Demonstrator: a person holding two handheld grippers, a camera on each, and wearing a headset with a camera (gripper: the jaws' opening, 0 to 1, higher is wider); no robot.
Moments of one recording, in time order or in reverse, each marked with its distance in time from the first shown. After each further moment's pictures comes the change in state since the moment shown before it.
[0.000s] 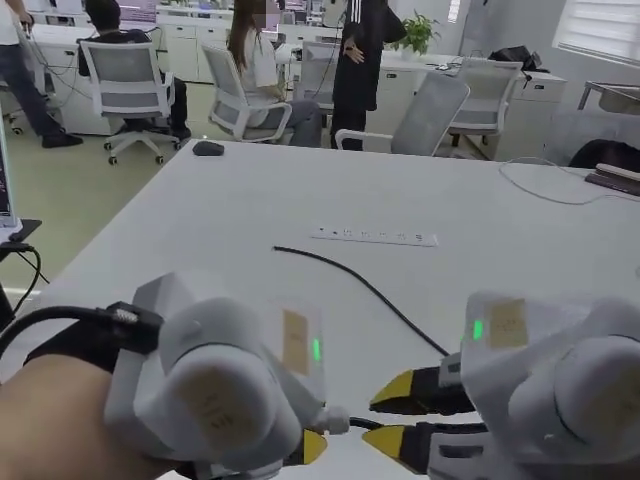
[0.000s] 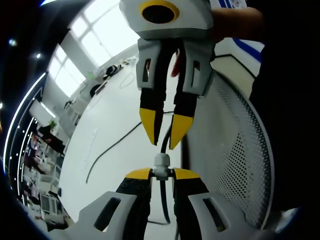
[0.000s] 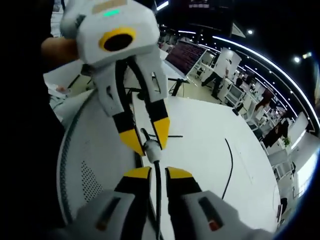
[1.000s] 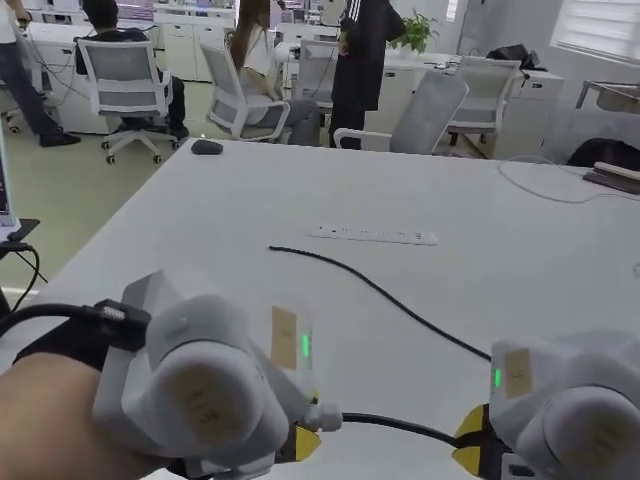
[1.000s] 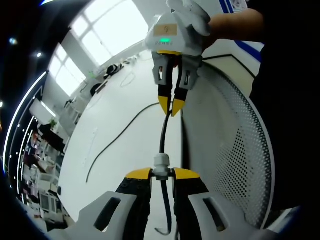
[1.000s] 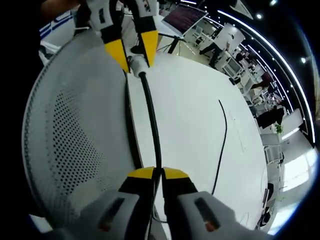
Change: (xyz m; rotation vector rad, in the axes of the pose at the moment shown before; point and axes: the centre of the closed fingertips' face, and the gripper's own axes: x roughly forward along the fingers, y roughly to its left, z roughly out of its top) left arm -0.004 0.002 -0.006 -0.010 0.004 0.001; right arm -0.015 -0.017 -0.106 -0.013 0.347 -0.039
